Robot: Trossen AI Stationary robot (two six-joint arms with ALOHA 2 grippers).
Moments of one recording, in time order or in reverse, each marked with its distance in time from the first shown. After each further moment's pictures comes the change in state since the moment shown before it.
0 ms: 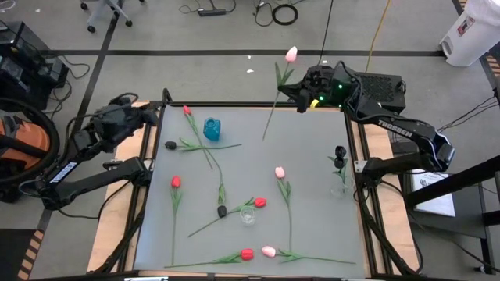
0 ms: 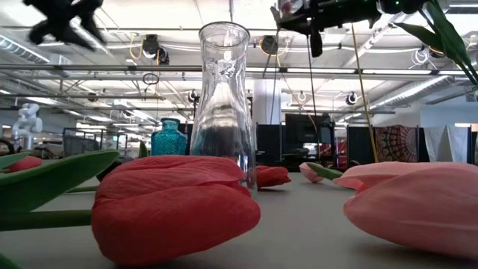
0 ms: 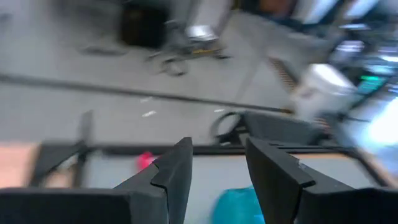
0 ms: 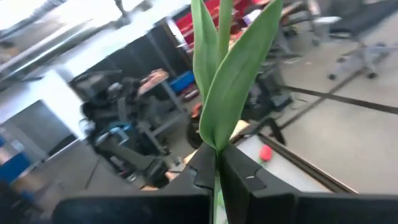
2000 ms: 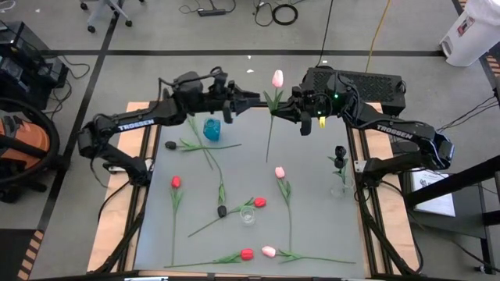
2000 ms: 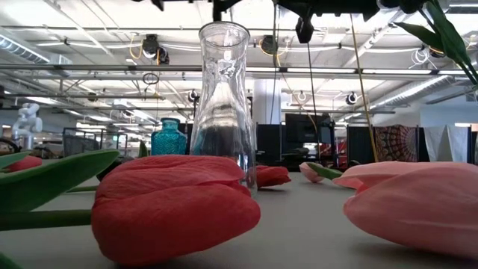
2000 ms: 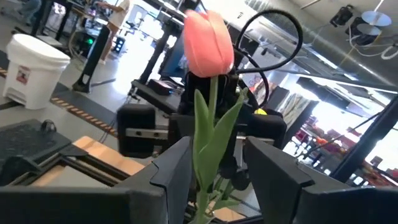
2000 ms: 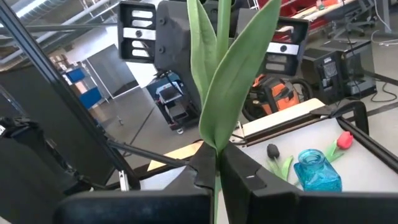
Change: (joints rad) left arm -0.234 0.987 0.422 1.064 0.812 0.034; right arm 0.129 0.001 0.001 -0.011 -0.199 -0.115
